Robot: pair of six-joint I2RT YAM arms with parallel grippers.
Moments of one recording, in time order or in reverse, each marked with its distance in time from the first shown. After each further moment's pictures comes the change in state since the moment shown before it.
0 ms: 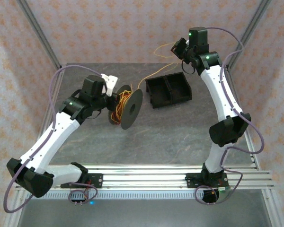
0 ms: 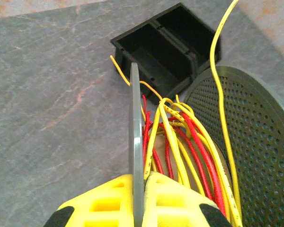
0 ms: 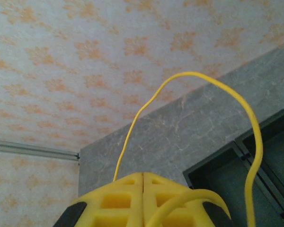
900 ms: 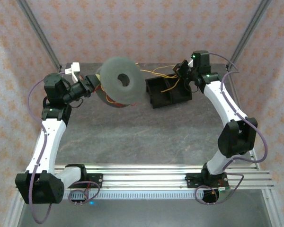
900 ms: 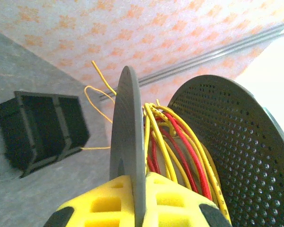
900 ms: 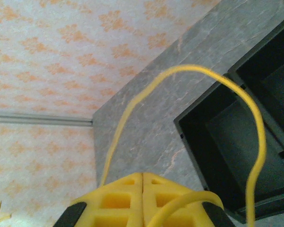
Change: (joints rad) left arm 0.486 -0.047 -0.280 0.879 0.669 -1.070; right arm -0.067 -0.200 -0.595 0.359 -0.261 0.138
